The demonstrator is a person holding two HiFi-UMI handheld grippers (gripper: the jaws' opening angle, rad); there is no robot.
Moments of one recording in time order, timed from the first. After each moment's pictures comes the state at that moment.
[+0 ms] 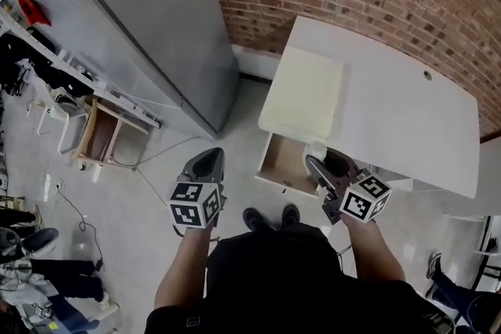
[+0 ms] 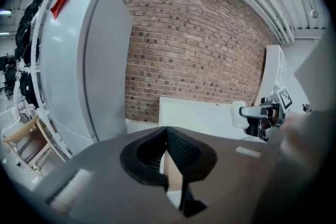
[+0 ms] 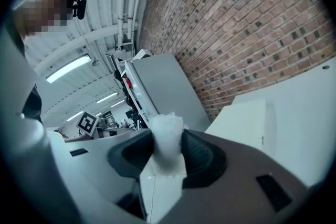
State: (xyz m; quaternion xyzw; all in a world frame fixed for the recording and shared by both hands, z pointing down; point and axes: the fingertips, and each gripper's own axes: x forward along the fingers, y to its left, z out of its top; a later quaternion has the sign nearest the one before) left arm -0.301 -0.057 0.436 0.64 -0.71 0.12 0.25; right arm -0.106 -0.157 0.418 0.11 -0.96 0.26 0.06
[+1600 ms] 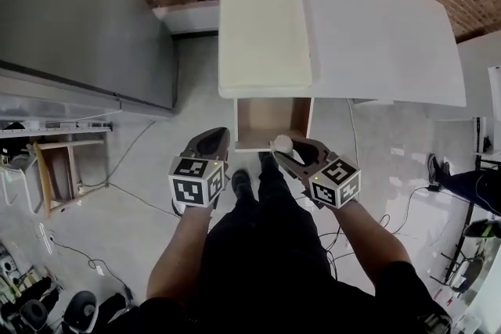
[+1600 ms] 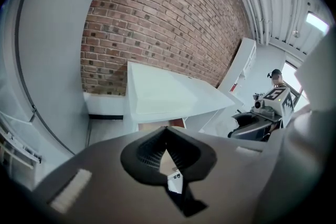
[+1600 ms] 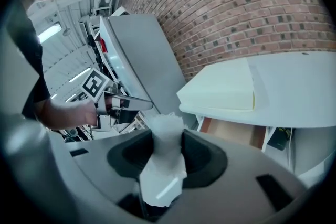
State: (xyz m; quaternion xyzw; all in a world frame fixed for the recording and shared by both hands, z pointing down) left arm -0.256 -0.123 0.592 0.76 -0.52 0.17 0.35; right arm -0.129 -0.103 0.579 0.19 -0.91 0.28 0.23
